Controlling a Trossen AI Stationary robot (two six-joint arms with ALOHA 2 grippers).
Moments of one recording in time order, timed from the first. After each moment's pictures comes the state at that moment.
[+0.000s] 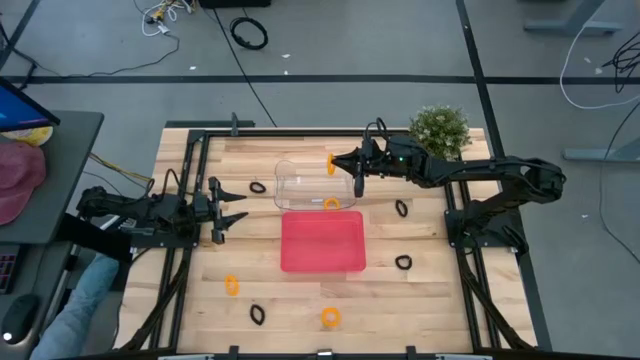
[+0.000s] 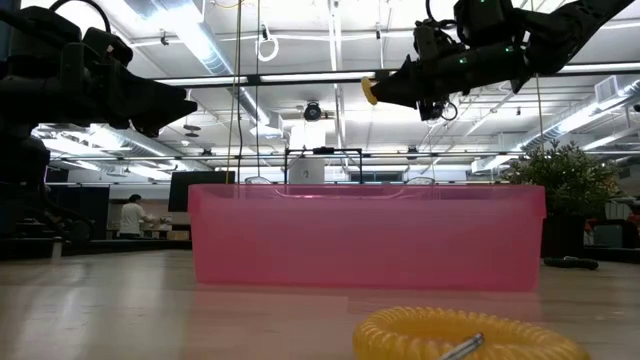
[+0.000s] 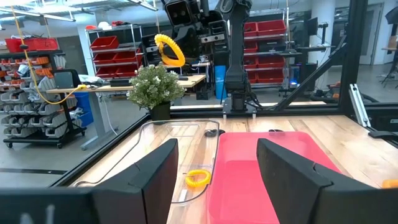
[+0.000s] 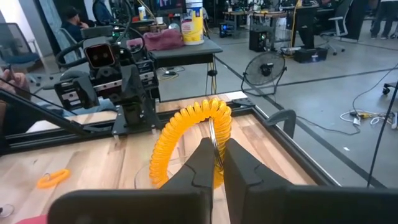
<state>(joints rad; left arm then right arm) -0.21 0.01 0.01 0.09 -0.40 0.09 -0.32 1.38 0.77 0.49 -0.15 0.04</state>
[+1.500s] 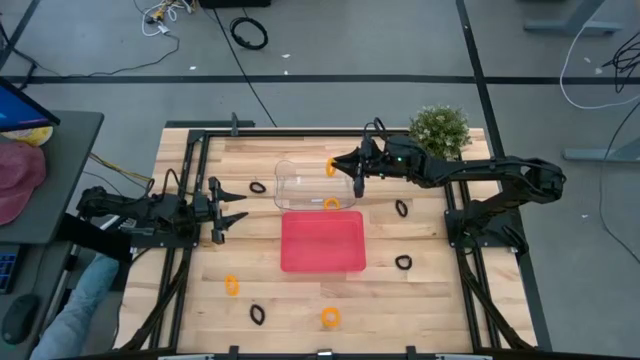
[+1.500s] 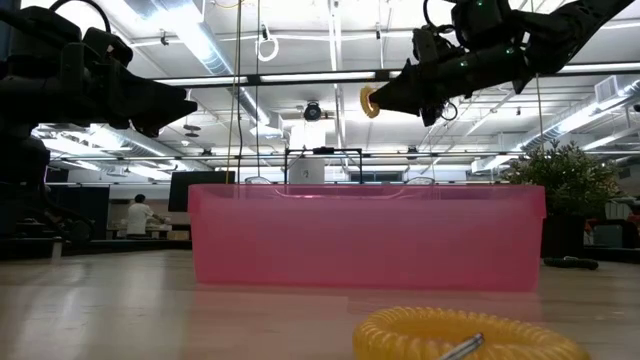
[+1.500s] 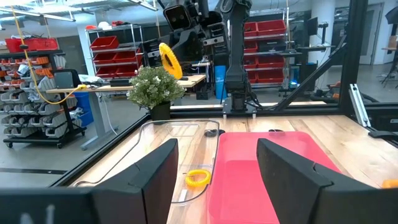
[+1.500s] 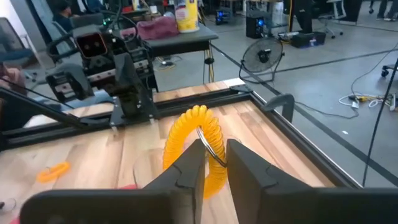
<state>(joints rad) -0.21 0.01 0.01 0.09 -0.40 0.09 -0.32 1.38 0.77 0.44 -0.14 0.07</state>
